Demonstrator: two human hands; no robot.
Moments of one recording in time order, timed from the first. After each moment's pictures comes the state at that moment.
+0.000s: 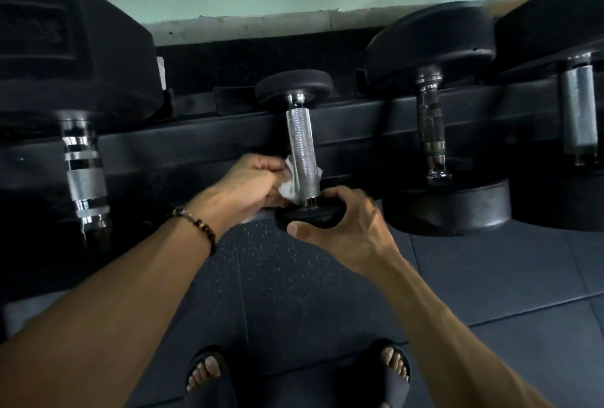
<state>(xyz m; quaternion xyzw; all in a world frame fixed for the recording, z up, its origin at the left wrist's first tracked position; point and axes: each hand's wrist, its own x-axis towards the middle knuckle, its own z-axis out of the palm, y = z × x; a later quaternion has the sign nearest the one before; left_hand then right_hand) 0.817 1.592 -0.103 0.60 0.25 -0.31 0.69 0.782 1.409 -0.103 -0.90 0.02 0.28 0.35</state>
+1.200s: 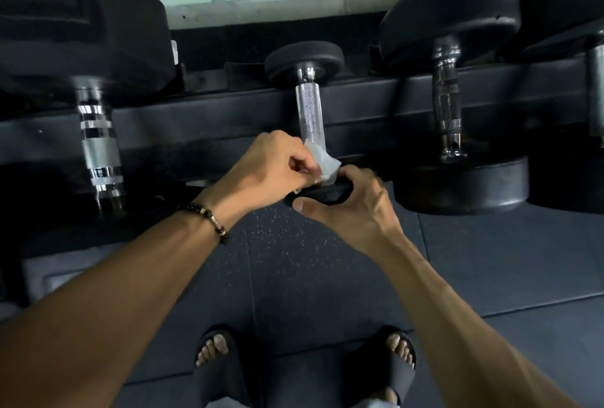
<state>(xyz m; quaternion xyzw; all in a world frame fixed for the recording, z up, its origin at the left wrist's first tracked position) 0.799 1.585 -0.095 0.89 -0.01 -0.15 0.43 0.777 1.414 -0.118 -0.90 0.02 0.24 0.37</state>
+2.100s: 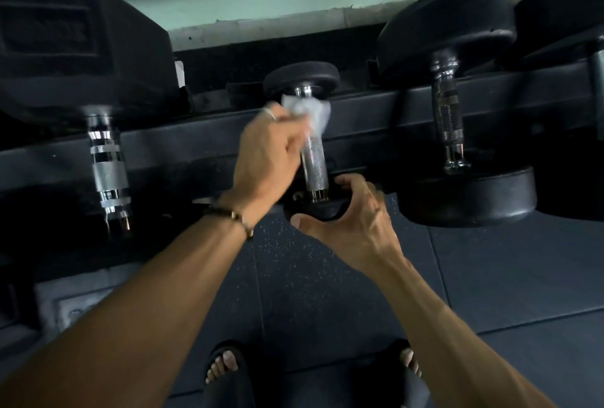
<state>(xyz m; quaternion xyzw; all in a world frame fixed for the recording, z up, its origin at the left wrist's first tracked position) 0.821 1.586 -0.098 0.94 -0.03 0.12 0.33 0.772 1.422 -0.102 -0.90 0.03 0.24 0.37</state>
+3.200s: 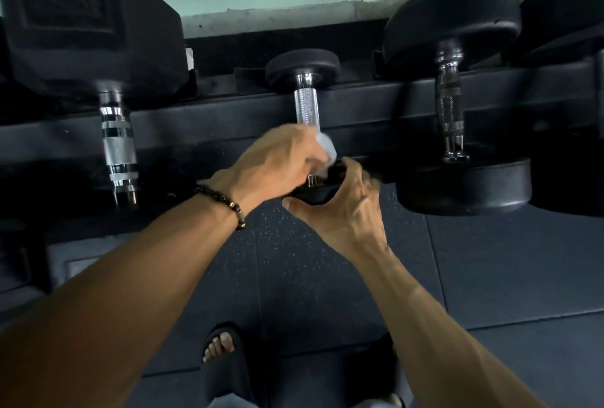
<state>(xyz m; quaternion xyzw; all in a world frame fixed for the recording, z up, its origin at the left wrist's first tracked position) 0.805 1.581 -0.076 0.96 -0.16 -0.13 0.21 0.765 1.437 -0.101 -0.92 0.04 0.22 0.34</state>
